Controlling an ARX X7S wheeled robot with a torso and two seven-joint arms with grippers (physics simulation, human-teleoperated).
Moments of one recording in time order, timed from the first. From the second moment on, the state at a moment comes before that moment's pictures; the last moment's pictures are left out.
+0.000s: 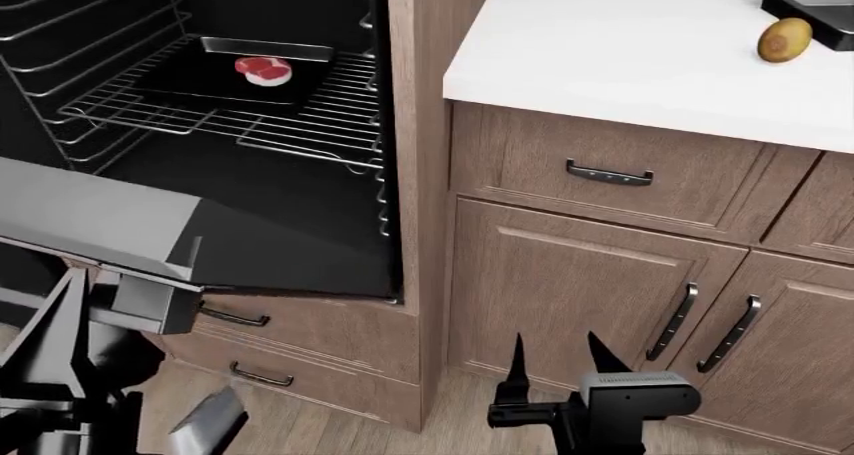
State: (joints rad) left arm 0.05 -0.79 0.44 0.36 1.01 -0.58 -0.83; right arm 0.05 0.34 -0.42 -0.03 0.33 -0.07 0.37
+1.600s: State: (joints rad) left arm 0.17 -0.74 0.43 0.20 0.99 -0.53 -1.15; right arm 0.06 0.34 -0.44 -0.01 0.33 -0.10 0.38
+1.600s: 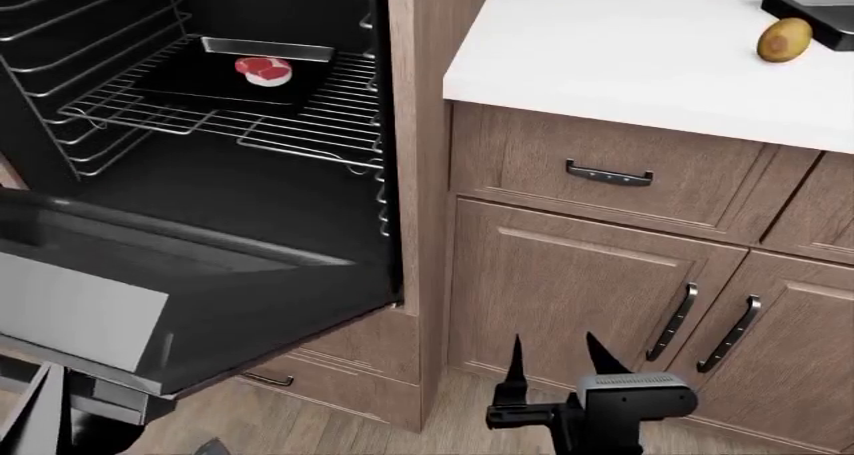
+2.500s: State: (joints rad) left arm 0.21 -0.70 0.42 0.10 0.98 -0.50 -1.28; right arm 0.06 0.34 -0.45 0.01 0.32 -0.11 0.39
